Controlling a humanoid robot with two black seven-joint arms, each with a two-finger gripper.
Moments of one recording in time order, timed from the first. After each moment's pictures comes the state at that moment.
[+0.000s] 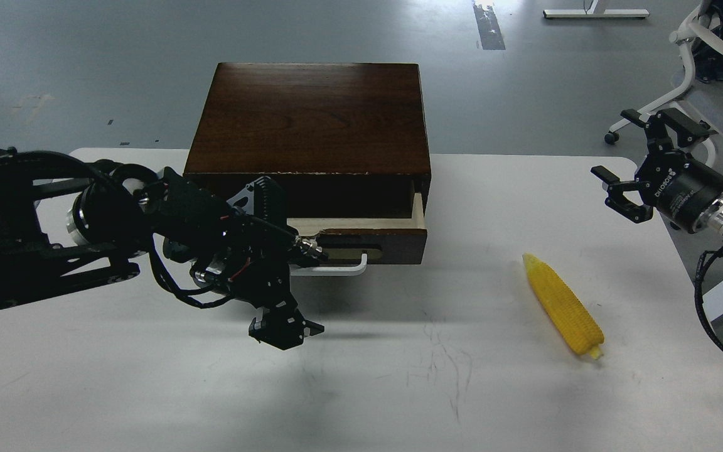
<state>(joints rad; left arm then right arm) -1.30 0.66 0.03 -1.65 2.05 -0.49 -0.49 0.91 -0.81 -0.01 0.92 0.12 0.49 0.49</state>
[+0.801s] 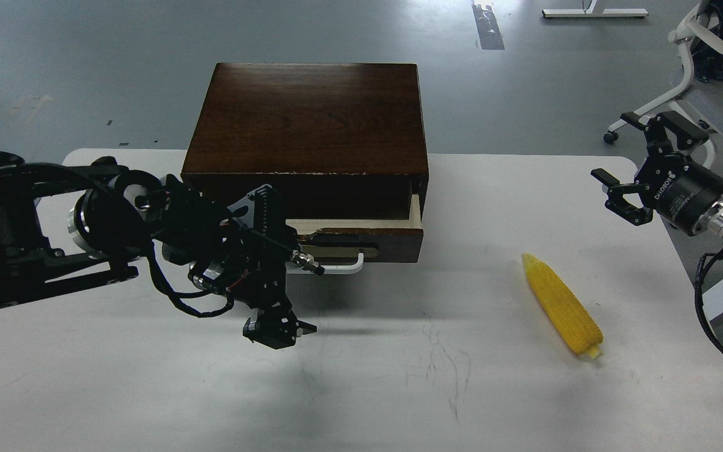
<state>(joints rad) -1.30 0.66 0.04 -1.65 2.18 -0.48 -0.49 0.90 -0.81 -0.01 0.92 0.12 0.49 0.49</state>
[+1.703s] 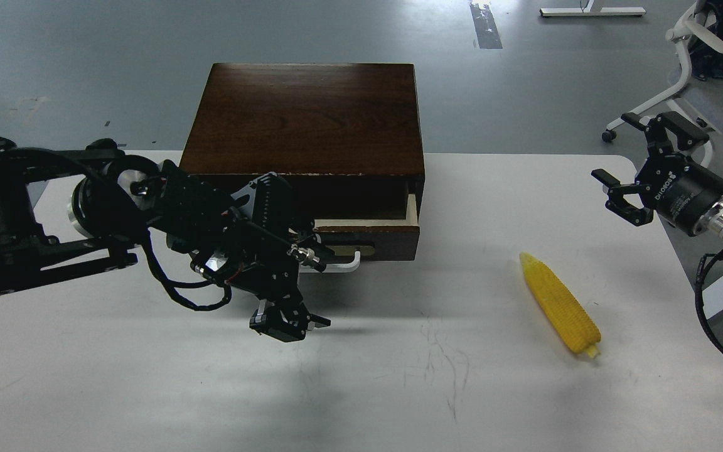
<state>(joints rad) -1.35 0.68 0.02 -1.68 2.18 -0.43 -0.49 0.90 -0.81 0.00 0.92 0.12 0.49 0.49</state>
